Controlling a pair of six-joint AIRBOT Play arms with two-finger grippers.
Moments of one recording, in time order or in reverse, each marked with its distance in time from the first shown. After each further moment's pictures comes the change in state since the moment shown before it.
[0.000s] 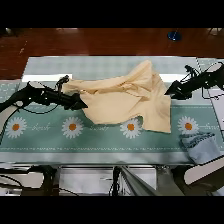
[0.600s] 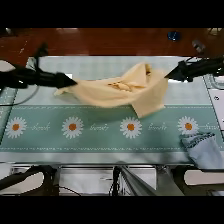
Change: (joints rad) left arm 0.082 0.340 0.233 0.004 -0.056 0.058; right arm 0.029 0.367 0.012 0.336 0.071 -0.132
